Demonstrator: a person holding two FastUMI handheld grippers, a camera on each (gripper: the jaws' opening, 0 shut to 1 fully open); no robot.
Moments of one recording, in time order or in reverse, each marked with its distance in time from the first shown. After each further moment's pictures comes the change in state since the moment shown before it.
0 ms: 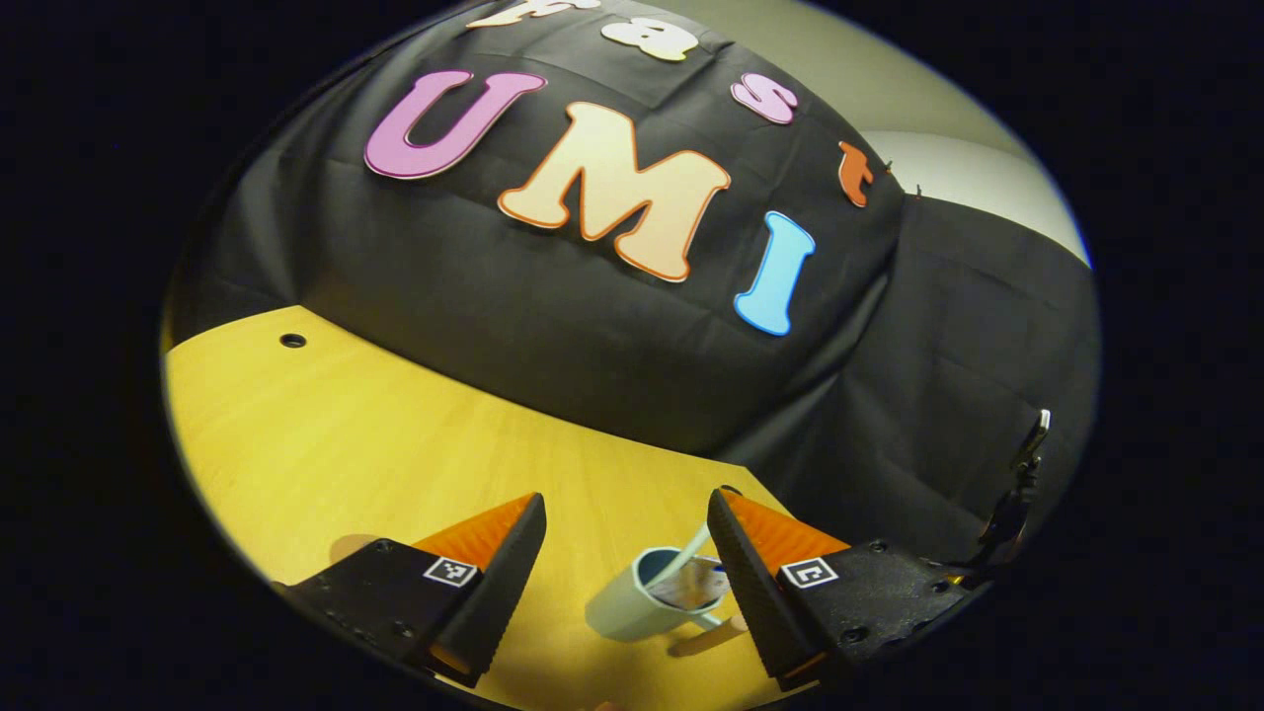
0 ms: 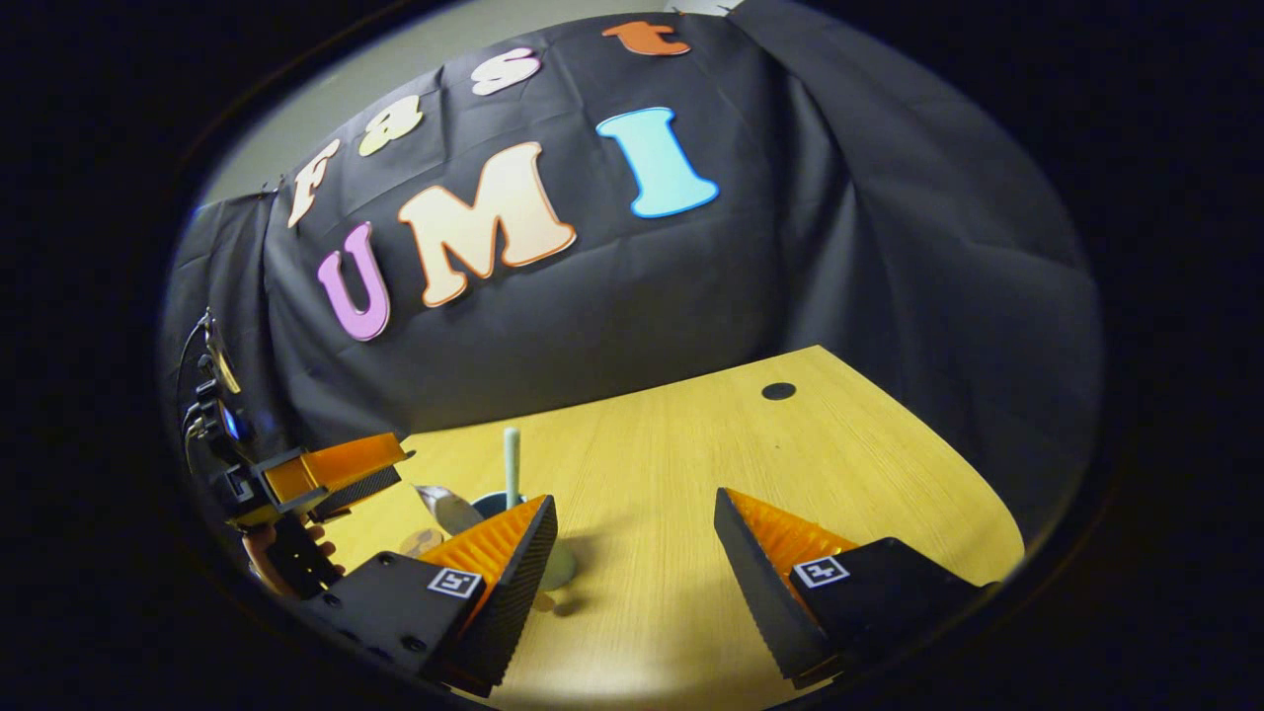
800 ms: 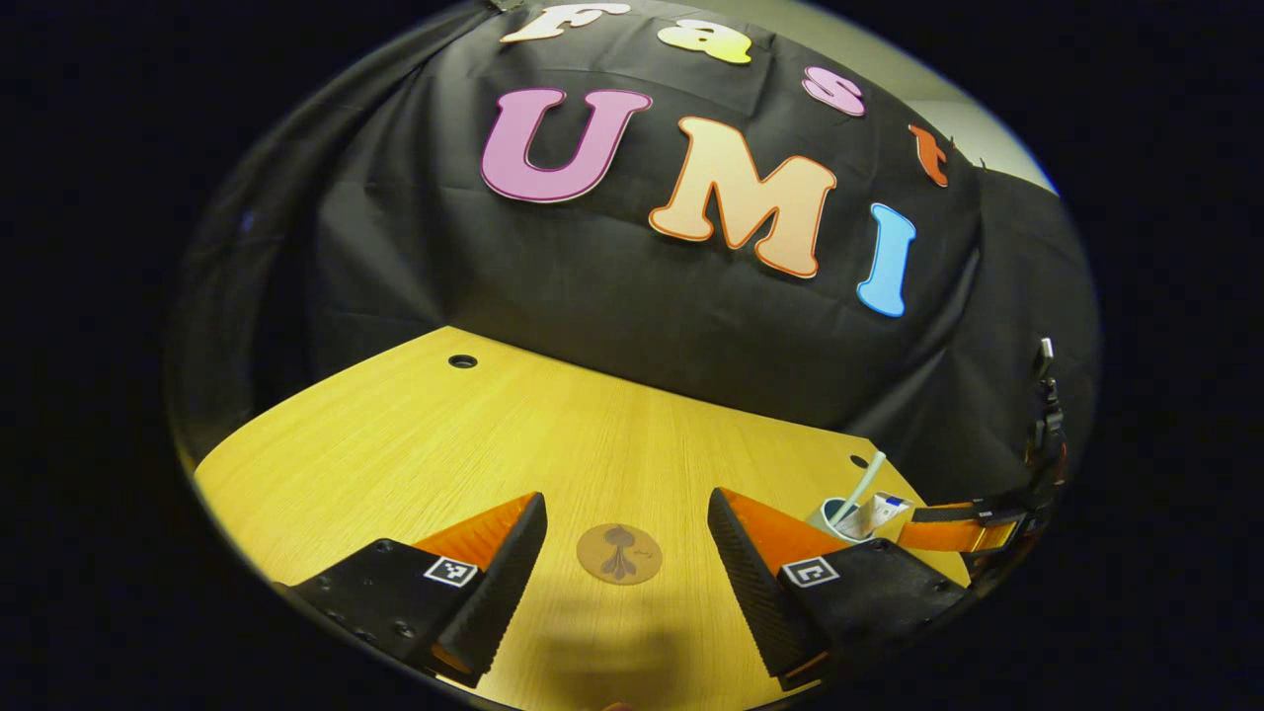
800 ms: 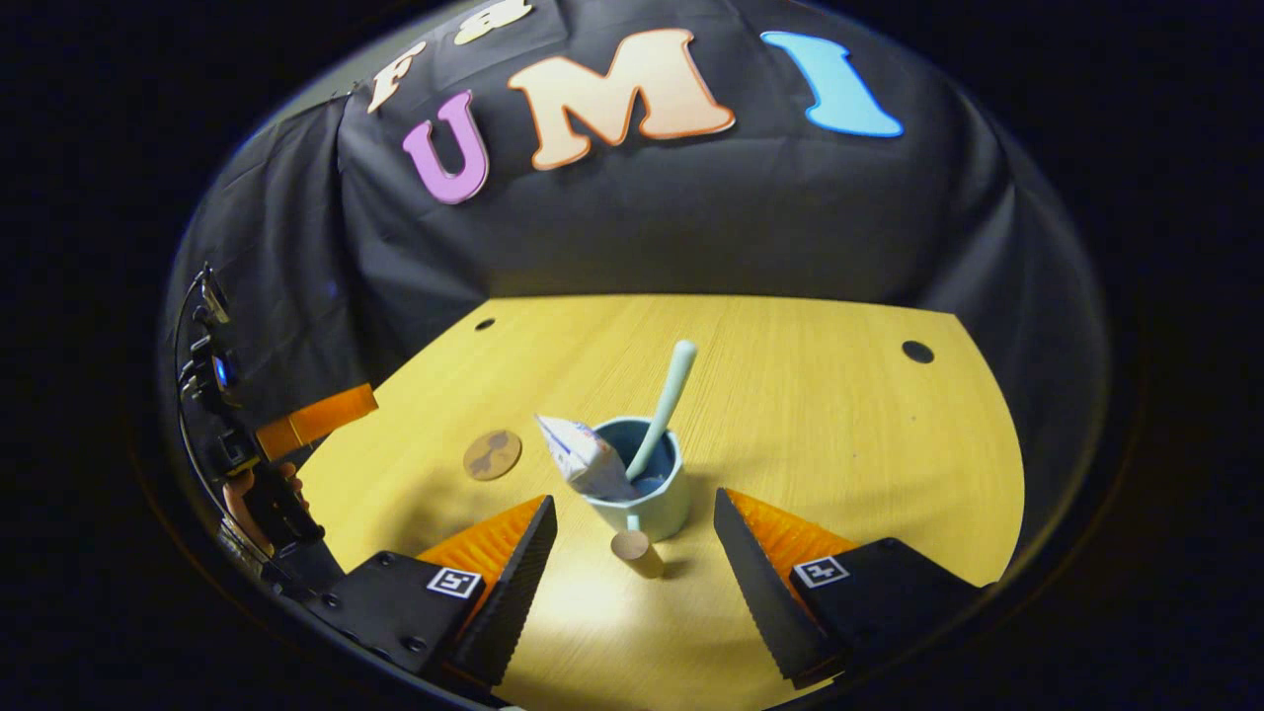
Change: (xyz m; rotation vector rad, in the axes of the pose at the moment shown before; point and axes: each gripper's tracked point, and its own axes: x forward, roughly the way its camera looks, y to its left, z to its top) left arm -0.103 0.132 0.019 0.073 0.083 0.298; right arm 0.024 0.105 -0.061 -0.220 0.441 0.214
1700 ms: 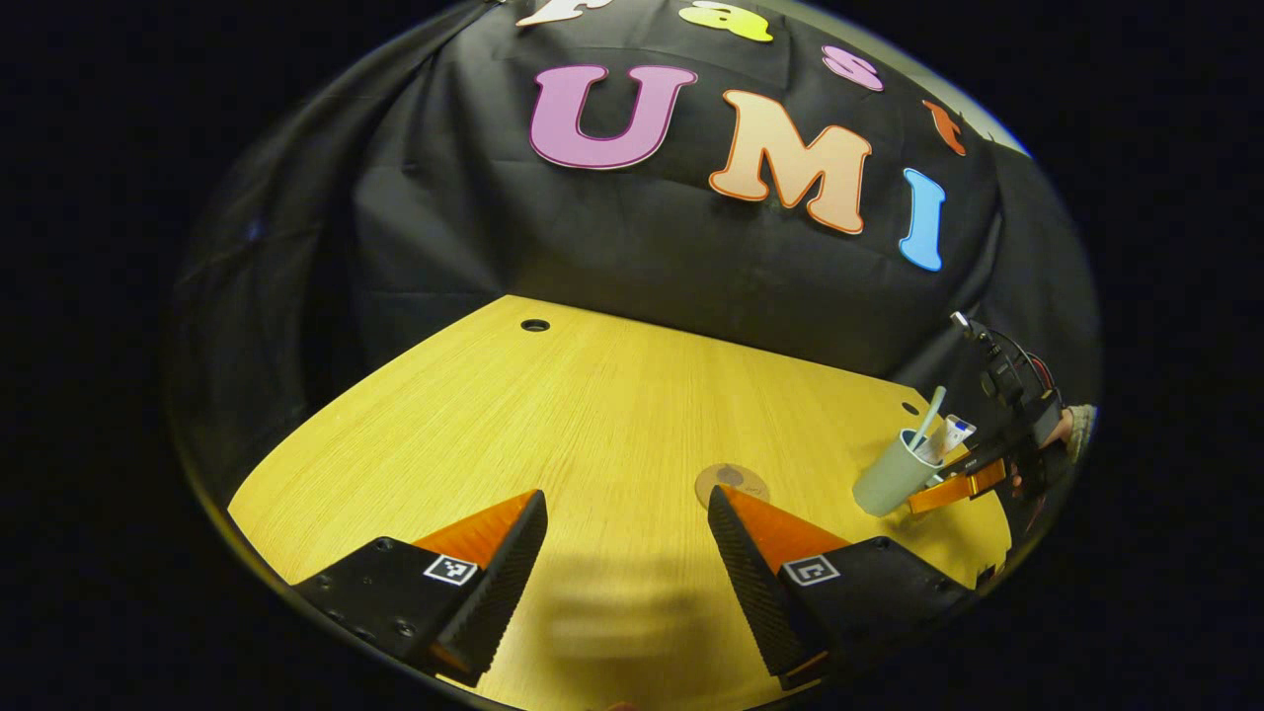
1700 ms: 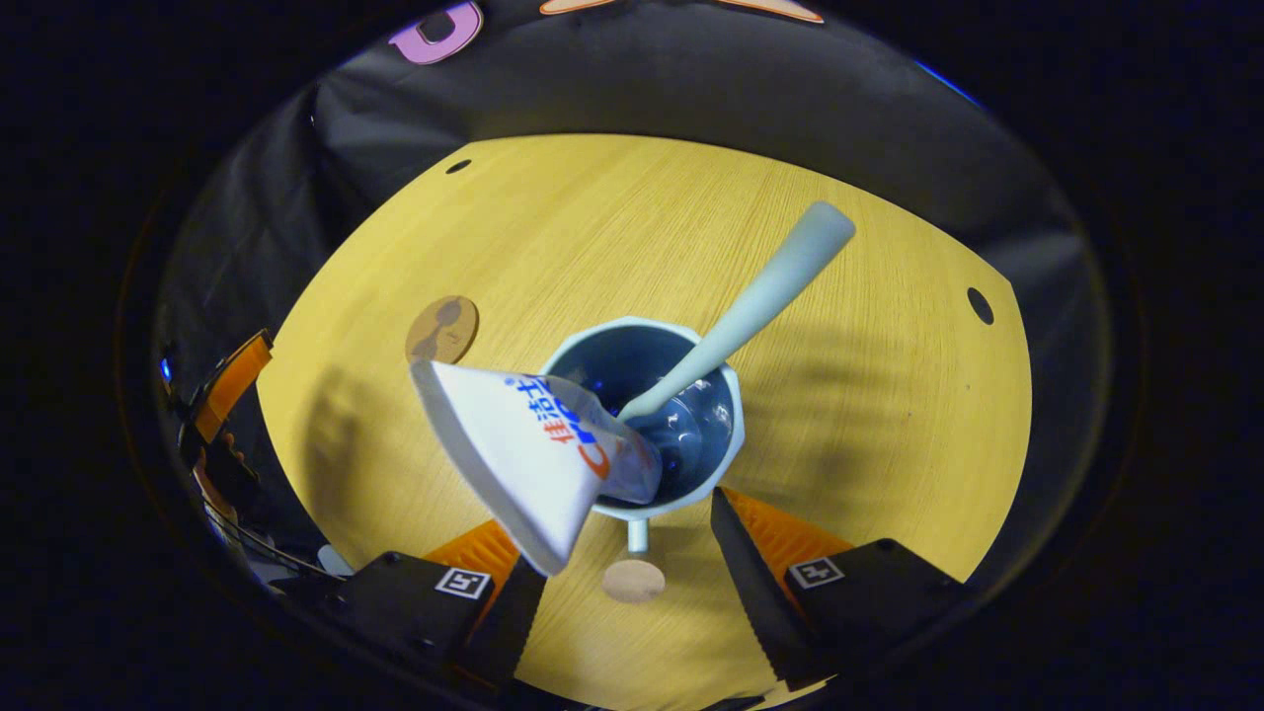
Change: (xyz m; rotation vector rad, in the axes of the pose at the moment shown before) left arm -0.030 0.096 -0.032 0.067 0.122 0.094; right arm 0.056 -0.008 -0.057 -0.135 0.488 -0.092
